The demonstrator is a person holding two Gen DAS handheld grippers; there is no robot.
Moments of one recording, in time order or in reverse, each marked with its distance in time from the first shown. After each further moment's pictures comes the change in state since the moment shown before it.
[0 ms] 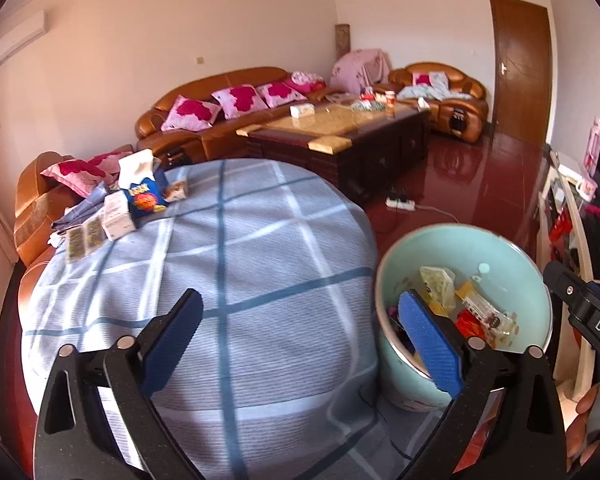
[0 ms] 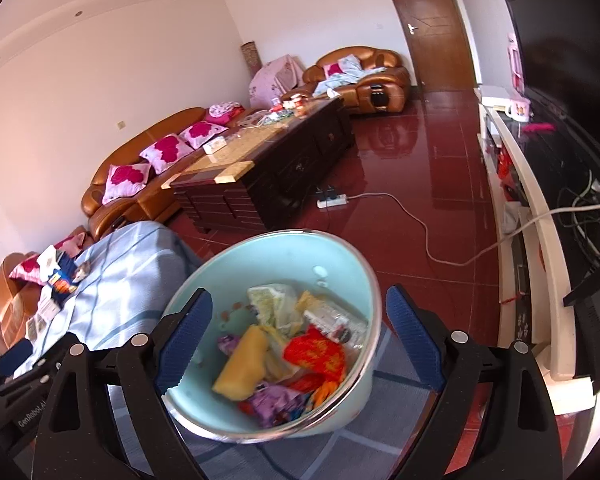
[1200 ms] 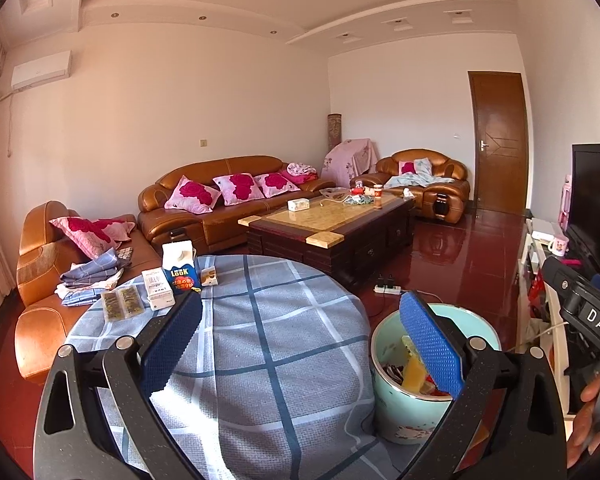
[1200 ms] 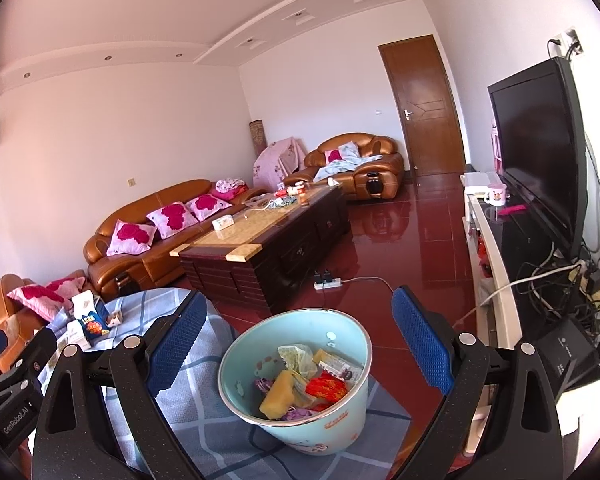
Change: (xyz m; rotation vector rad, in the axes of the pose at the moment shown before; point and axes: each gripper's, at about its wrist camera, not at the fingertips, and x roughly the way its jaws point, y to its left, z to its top) left arm -0.129 0.048 0.000 -0.014 -0.336 -0.054; right arm -0.137 0.040 0.005 -0.052 -0.314 -0.035
